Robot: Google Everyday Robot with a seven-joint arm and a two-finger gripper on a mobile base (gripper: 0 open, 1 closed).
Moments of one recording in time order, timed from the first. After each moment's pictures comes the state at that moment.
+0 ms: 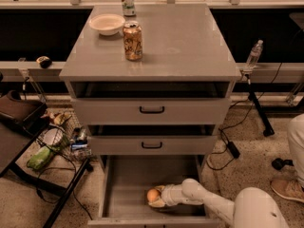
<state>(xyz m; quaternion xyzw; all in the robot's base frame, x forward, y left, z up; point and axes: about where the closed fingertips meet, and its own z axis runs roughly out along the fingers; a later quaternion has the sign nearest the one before) 0.555 -0.024 0.120 -0.52 0.76 0.26 0.30</state>
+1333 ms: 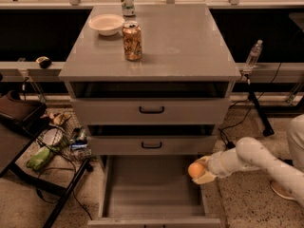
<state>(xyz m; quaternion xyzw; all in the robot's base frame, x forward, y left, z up) 0.549 -0.207 0.401 -0.59 0.73 0.21 0.27</state>
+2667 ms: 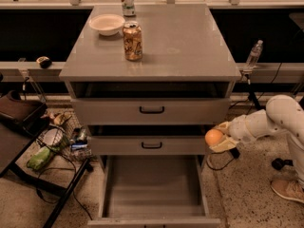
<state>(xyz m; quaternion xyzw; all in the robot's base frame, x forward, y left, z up) 0.594 -0.259 0.575 -0.58 0.74 0.19 0.29</state>
